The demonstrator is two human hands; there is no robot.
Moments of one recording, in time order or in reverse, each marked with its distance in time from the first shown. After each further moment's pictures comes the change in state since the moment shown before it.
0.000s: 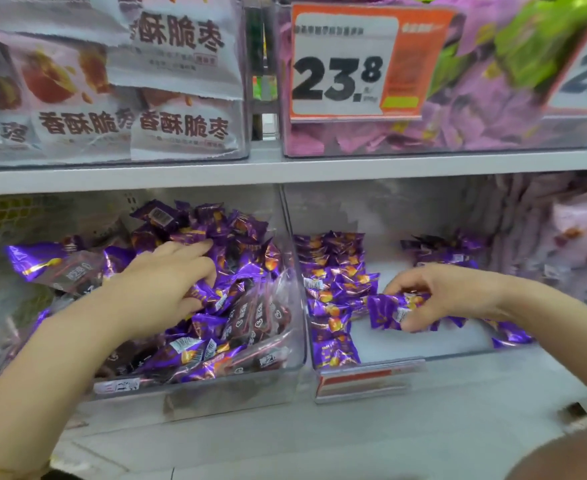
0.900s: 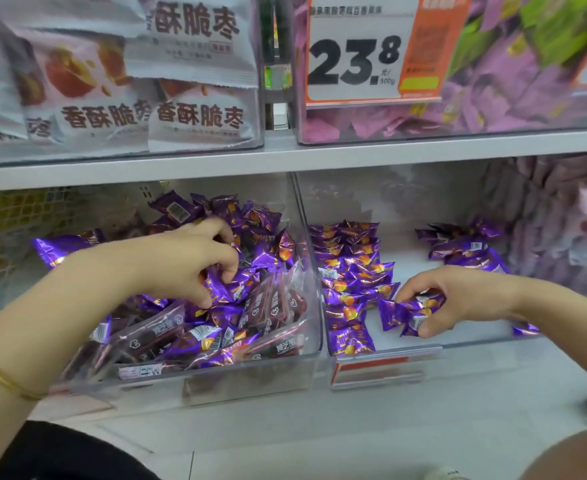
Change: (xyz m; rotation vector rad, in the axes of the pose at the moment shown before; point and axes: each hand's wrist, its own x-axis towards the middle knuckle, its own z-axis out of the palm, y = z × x) left_hand 0.017 -0.004 -0.034 -0.060 -0.285 0.181; right_hand 0.003 0.008 0.013 -0.042 -0.057 -0.048
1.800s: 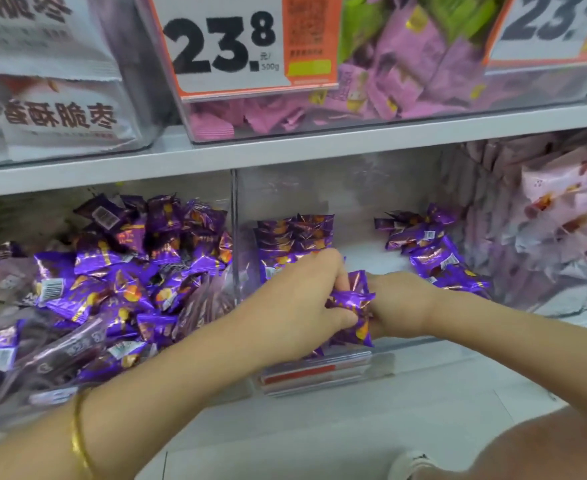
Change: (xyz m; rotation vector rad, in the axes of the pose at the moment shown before) left_hand 0.064 0.184 0.009 -0.569 0.286 0.039; right_hand 0.011 0.013 0.015 -0.689 0.089 -0.139
